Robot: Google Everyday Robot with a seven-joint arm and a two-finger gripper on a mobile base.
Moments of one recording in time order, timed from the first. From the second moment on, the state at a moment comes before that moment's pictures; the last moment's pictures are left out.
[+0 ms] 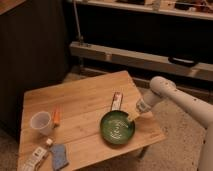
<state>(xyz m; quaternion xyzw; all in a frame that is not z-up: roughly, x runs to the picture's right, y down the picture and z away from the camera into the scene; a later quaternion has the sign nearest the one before) 0.166 0.164 0.851 -0.46 -0.04 0.43 0.78</state>
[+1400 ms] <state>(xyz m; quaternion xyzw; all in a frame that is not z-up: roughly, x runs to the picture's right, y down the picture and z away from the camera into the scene) -0.034 0.158 0.866 -0.54 -0.07 0.21 0.81</state>
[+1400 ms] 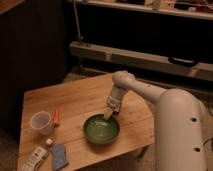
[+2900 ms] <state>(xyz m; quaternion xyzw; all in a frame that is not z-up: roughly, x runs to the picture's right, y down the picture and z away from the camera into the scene) 0.066 0.059 0.851 -0.42 -0.05 0.25 0.87</state>
